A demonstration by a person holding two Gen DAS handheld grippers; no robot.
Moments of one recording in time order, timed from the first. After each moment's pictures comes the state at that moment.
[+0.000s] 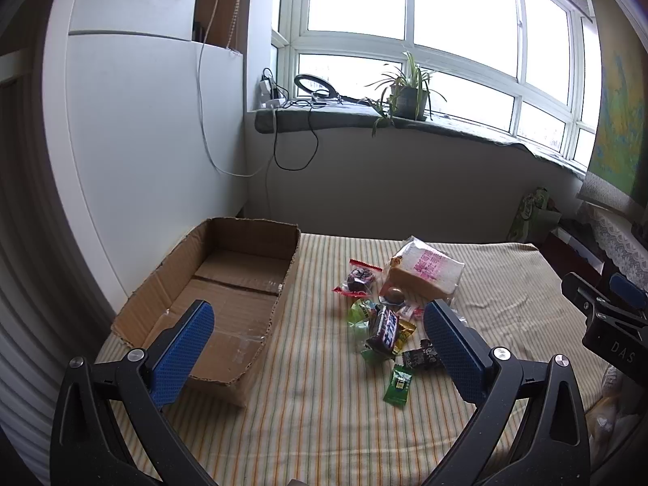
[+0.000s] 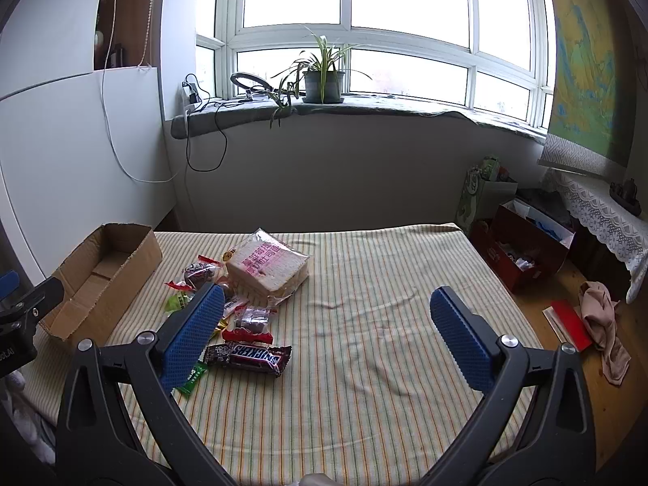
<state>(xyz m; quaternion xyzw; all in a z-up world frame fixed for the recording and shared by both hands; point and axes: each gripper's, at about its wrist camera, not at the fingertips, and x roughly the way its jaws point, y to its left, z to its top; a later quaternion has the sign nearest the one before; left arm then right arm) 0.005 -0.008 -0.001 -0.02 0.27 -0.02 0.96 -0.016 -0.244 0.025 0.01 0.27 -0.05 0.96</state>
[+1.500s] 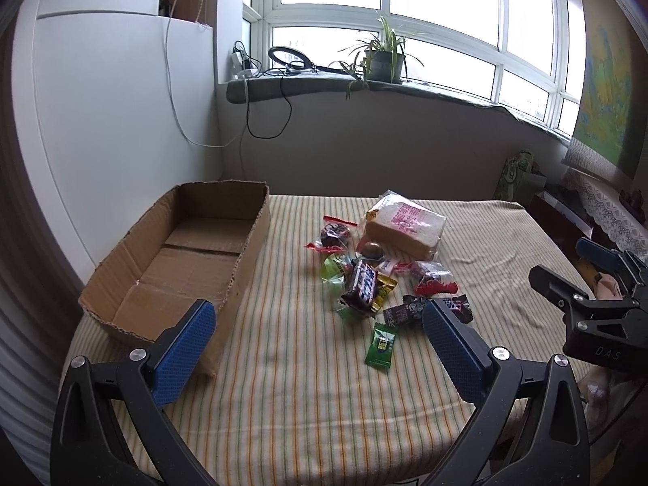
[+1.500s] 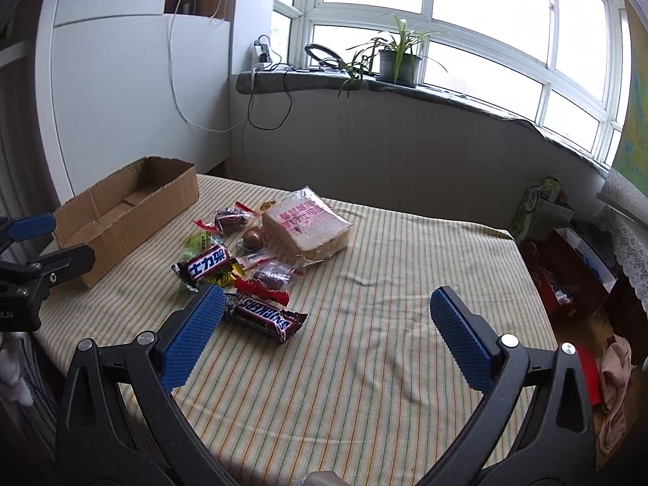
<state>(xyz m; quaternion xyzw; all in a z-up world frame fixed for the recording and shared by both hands) 0.004 -0.030 -0.034 0.00 0.32 -0.06 0.94 -0.006 -0.242 -0.021 -0.08 0.30 0.08 0.95</state>
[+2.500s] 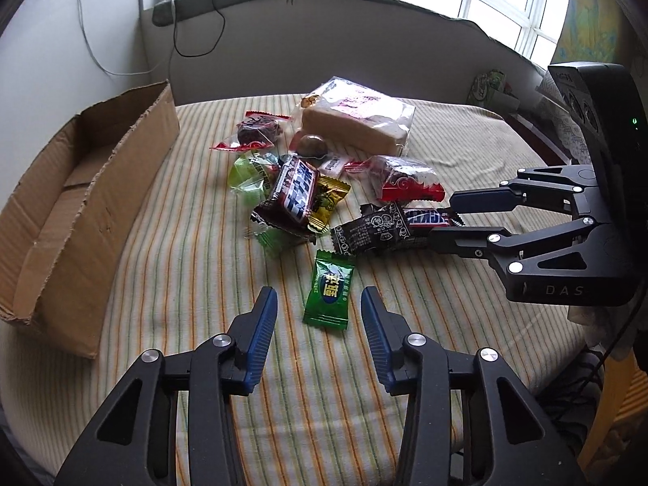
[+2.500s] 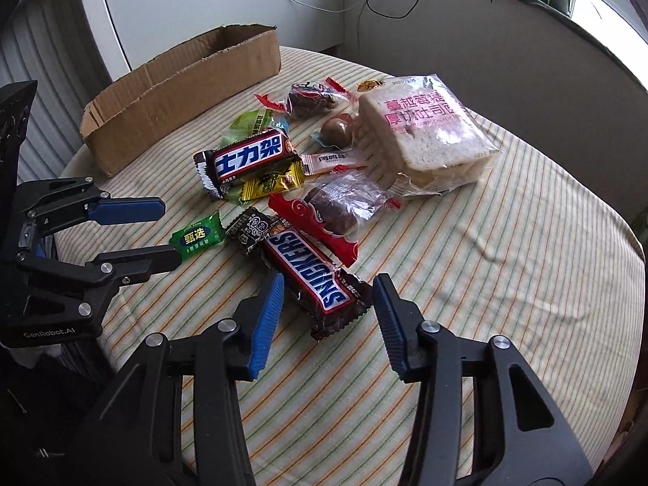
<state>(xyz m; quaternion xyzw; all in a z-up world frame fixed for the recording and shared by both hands) 0.041 -0.070 -0.112 0.02 0.45 -0.14 0.88 0.084 -0.224 -0.110 -0.14 0.47 0.29 0.82</state>
